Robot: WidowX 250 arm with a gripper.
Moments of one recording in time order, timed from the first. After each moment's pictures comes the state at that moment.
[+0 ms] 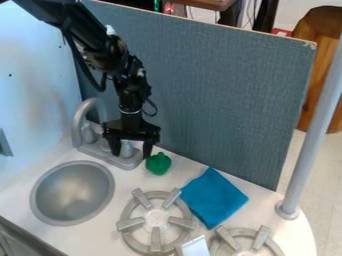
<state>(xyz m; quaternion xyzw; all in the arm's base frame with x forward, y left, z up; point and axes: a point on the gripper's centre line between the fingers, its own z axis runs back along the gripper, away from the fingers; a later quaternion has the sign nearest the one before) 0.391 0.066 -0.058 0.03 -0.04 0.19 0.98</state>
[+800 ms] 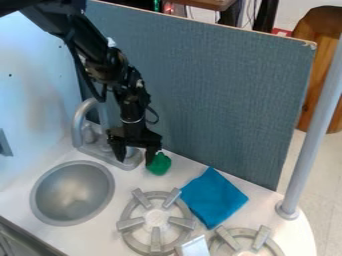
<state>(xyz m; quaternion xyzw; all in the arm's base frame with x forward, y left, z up) 0.399 0.065 -0.078 0.01 -0.06 0.14 0.99</state>
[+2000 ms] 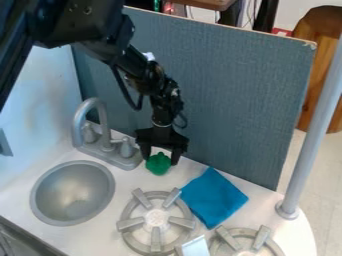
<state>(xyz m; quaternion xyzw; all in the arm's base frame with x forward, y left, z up) 0.440 0.028 -0.096 0.05 -0.07 0.13 0.99</state>
